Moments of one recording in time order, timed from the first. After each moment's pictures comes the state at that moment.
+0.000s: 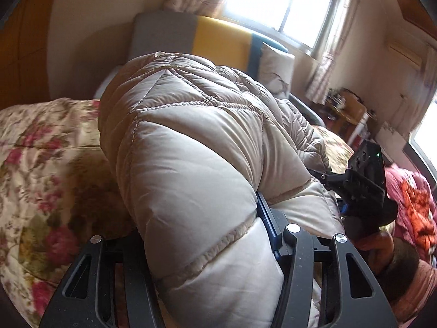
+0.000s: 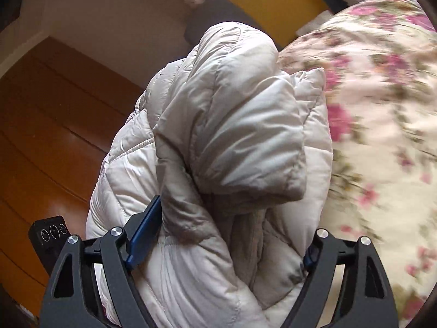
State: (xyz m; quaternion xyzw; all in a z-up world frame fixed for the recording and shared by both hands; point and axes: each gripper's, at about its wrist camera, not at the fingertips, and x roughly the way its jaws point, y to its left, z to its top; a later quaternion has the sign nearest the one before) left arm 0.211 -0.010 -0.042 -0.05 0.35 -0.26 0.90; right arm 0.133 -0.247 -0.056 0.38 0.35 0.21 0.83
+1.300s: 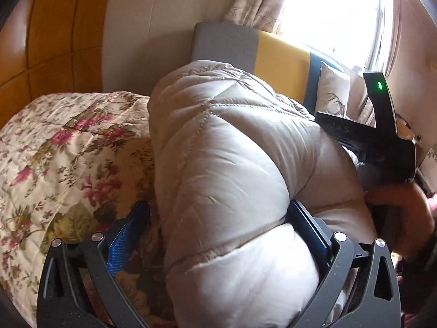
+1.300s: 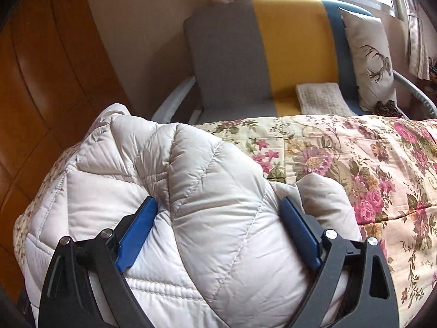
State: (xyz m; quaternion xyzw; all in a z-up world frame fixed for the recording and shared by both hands) left arm 0.215 0.026 -0.074 -0.05 0.31 -0.12 0.94; right arm 0.222 -0.141 -0.006 0.11 0.37 0.04 0.92
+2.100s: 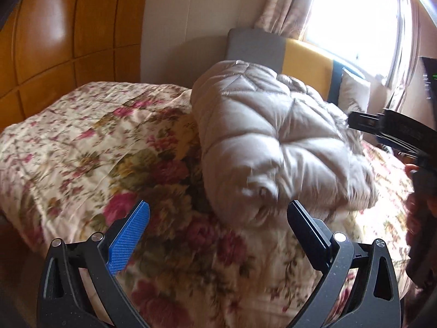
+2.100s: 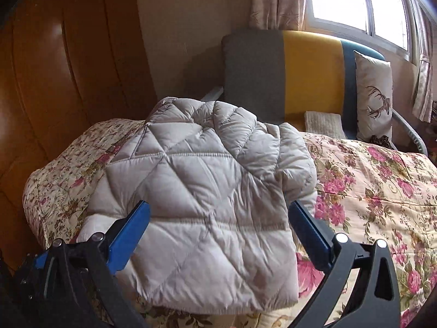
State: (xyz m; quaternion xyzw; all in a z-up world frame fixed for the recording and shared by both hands) left arm 0.087 0.045 -0.055 -0.05 0.32 -0.03 0.95; right arm 0.057 -0.107 0.059 0.03 0.32 0.08 0.94
